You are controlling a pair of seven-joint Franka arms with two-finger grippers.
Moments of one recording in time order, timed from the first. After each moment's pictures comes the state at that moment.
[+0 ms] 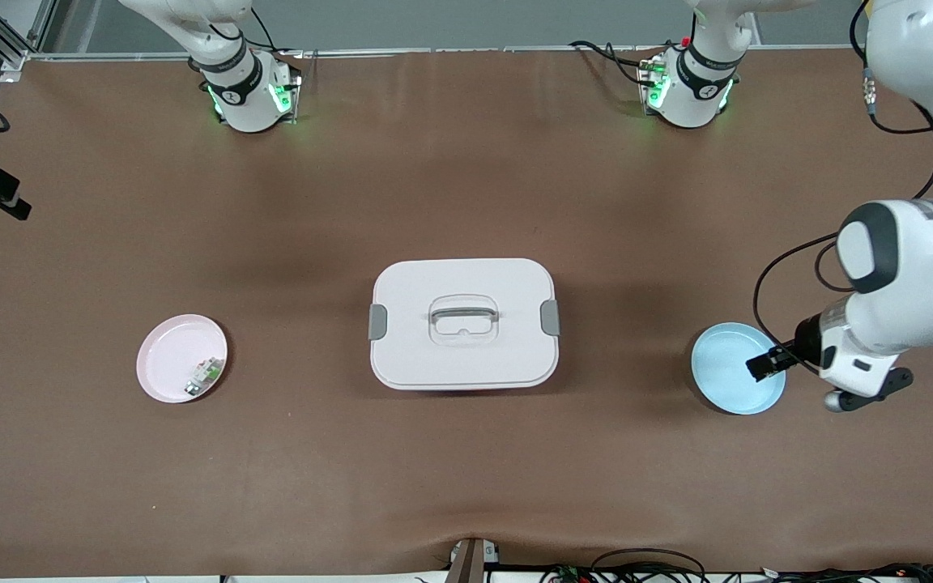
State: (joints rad) left arm 0.02 0.42 -0.04 -1.63 -0.17 2.07 -0.38; right arm -0.17 -0.04 0.06 -1.53 0.04 1.55 -0.06
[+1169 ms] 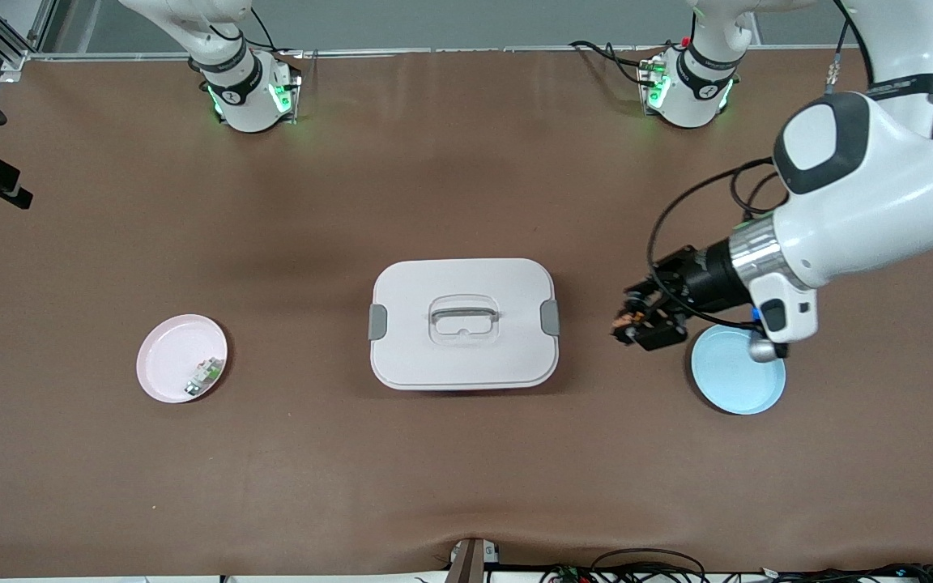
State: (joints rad) left arm -0.01 0.33 -0.37 -1.49 -0.55 2.03 -1.22; right arm -0.18 -0.02 0.06 -1.51 0.03 1.48 -0.06
